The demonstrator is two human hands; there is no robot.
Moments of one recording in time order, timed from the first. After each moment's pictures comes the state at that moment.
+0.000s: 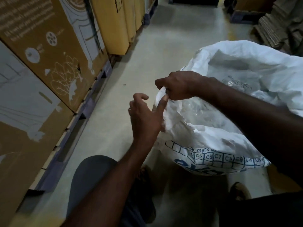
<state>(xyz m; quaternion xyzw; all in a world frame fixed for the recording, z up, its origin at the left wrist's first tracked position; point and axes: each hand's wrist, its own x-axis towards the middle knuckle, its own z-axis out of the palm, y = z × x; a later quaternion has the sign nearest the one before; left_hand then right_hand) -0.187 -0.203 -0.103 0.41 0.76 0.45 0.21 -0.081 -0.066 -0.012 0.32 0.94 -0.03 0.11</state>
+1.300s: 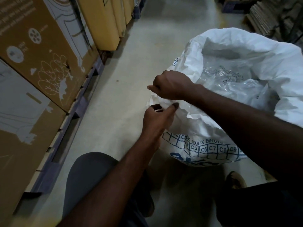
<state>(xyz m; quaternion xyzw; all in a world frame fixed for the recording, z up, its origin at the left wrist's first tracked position) -0.141 -0.205 -0.107 0.28 0.66 0.48 0.51 -0.073 -0.066 -0.066 0.37 0.93 0.01 -0.04</state>
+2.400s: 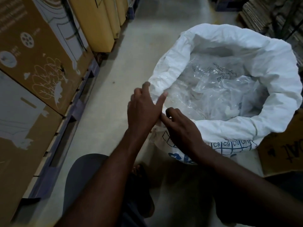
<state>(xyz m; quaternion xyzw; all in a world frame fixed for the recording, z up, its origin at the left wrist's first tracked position) -0.168 -0.172 -0.116 0.58 0.75 0.31 0.07 -0.006 -0.195 -0.153 0.38 0.90 0.06 -0.22</state>
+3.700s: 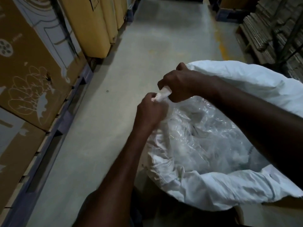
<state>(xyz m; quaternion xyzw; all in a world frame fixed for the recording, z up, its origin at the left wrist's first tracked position) -0.174 -0.043 -0.095 0.48 0.69 0.41 0.36 -0.051 0.075 -0.019 0.32 0.94 0.03 0.12</state>
